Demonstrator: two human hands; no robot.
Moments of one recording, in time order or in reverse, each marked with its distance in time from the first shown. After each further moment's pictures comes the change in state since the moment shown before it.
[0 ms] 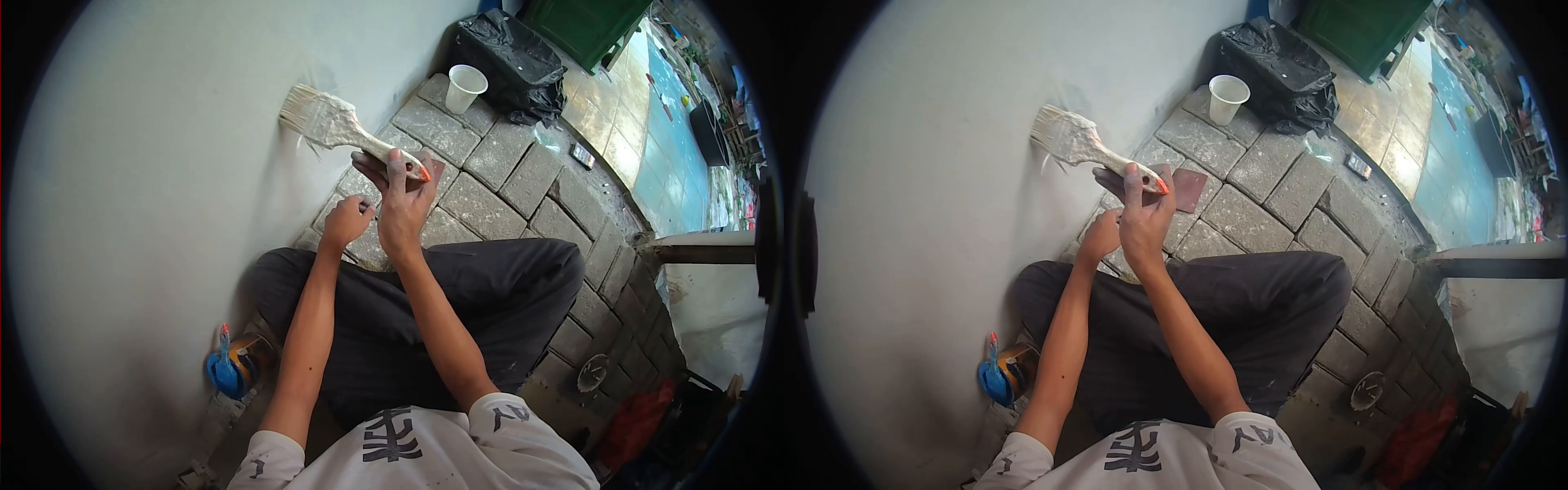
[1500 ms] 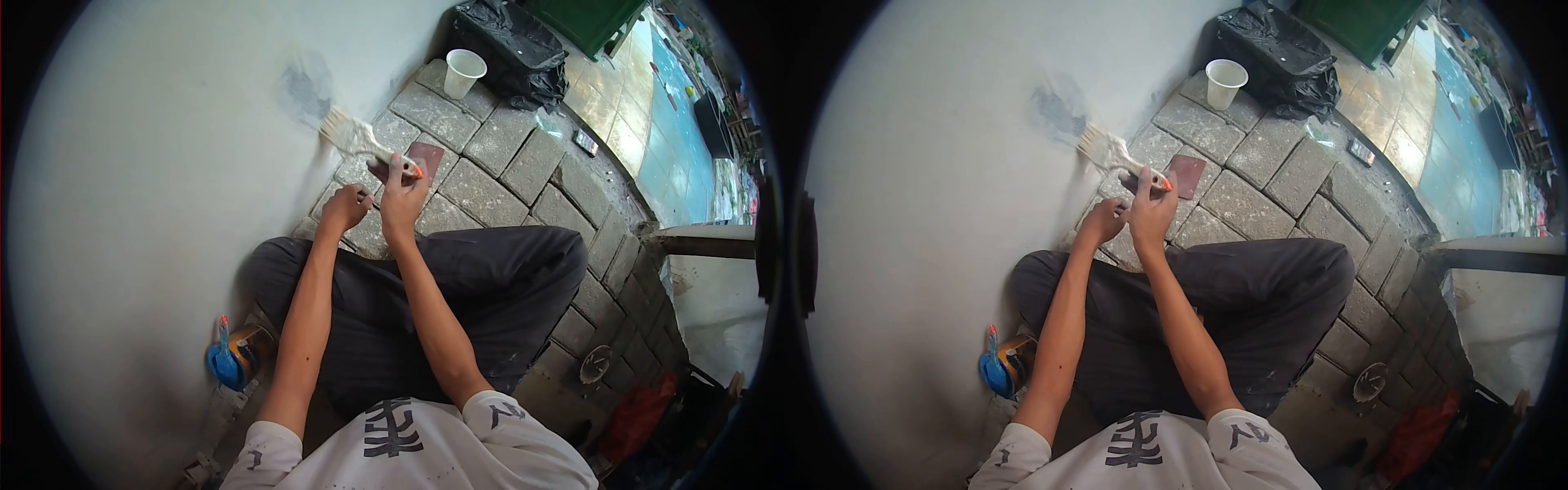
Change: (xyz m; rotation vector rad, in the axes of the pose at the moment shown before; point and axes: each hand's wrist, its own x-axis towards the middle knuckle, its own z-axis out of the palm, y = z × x) left_hand 0.009 -0.018 0.011 0.021 -0.035 0.071; right_hand 0.000 0.042 -0.030 -0.094 0.158 0.025
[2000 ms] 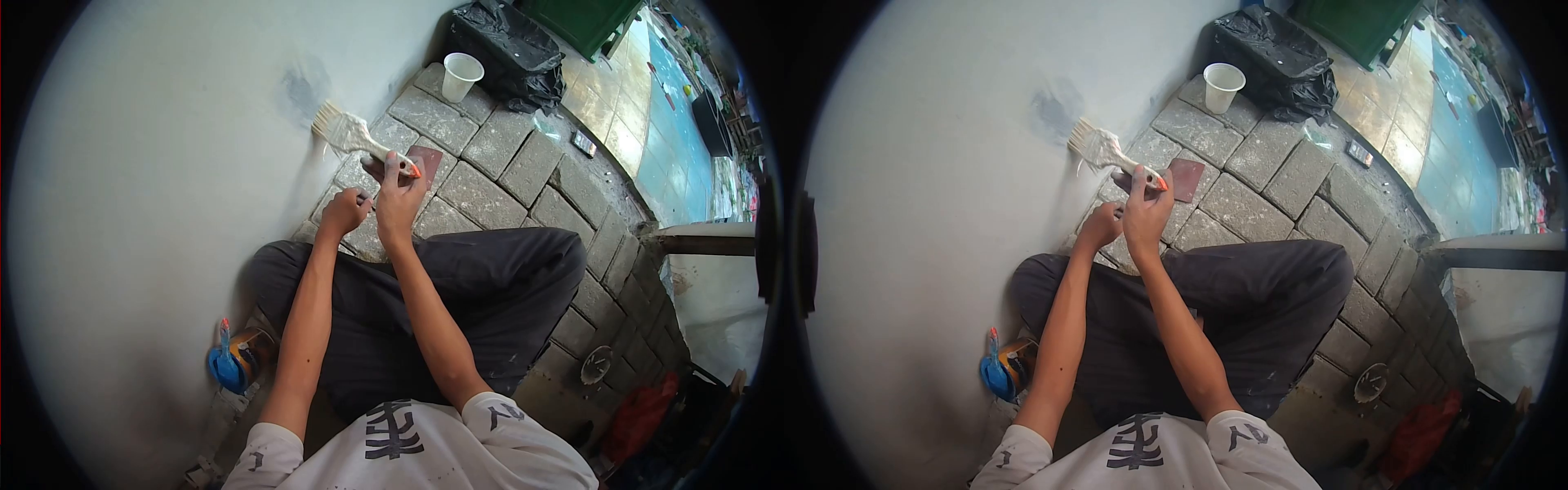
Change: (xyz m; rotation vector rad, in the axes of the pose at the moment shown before) left_hand -0.007 0.006 -0.001 -0.060 0.113 0.107; right_hand -0.003 -0.010 0.012 0.043 0.020 -0.016
